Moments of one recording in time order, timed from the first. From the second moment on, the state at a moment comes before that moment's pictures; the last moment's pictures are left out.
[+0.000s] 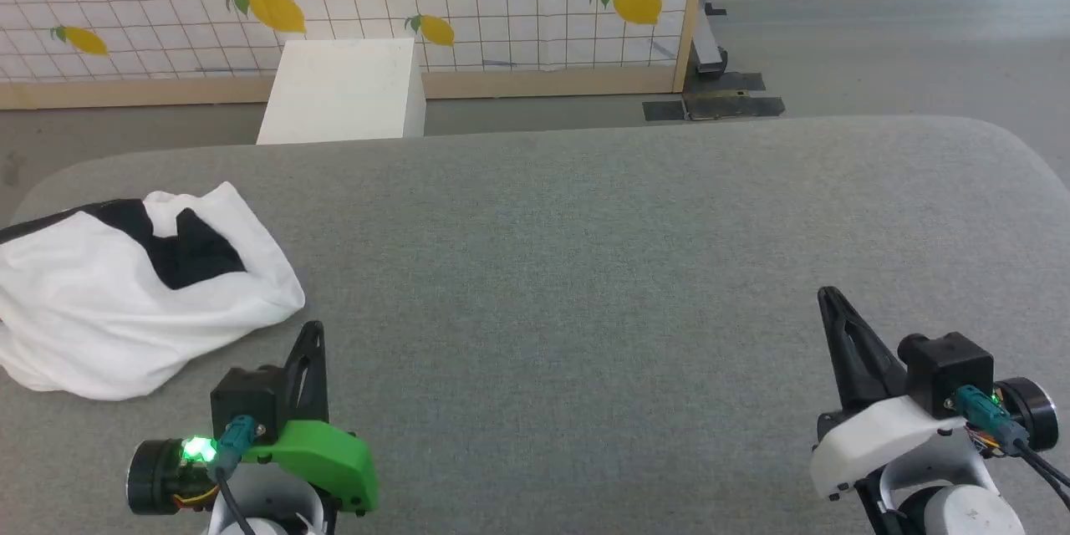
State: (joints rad) left arm 0.01 0.06 0.00 0.00 -0.01 0.00 0.00; right arm -0.01 -0.05 0.00 0.00 0.01 0.13 0.00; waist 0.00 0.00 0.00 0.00
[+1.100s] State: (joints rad) left arm 0.02 0.06 -0.01 0.00 -0.01 0.00 -0.01; right arm -0.01 -0.05 -0.03 0.00 0.02 0.13 -0.01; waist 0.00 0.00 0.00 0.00
